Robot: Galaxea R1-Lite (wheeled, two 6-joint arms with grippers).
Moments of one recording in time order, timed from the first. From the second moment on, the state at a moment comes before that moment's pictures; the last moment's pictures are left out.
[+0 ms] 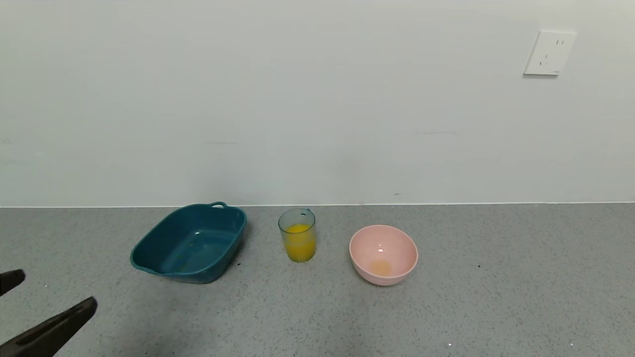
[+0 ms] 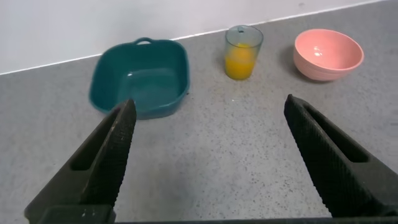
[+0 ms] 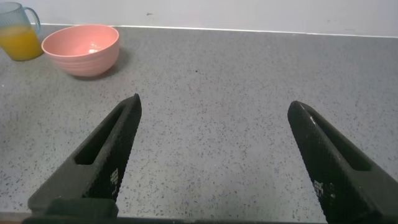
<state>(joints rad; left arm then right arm) -0.14 0.70 -0.54 0.05 -0.07 0.05 0.00 0.00 0.00 0.00 0.00 0.01</state>
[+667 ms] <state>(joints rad) -0.32 1.21 -0.62 -0.08 -0.10 0.09 0.00 0.00 0.00 0.00 0.00 0.01</state>
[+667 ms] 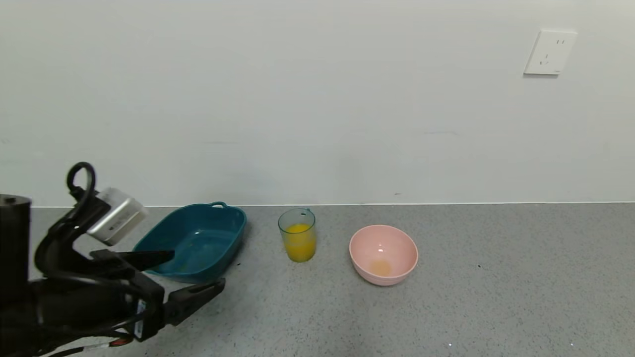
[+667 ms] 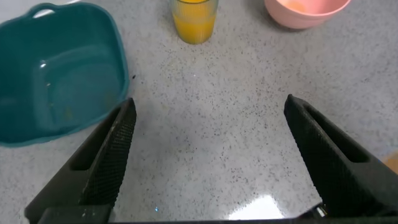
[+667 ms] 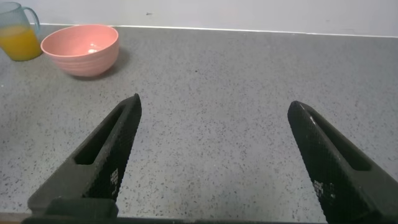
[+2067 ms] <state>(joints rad) -0.43 2.09 -0.64 -1.02 0.01 0.07 0.00 0.00 0.00 0.00 0.00 0.01</state>
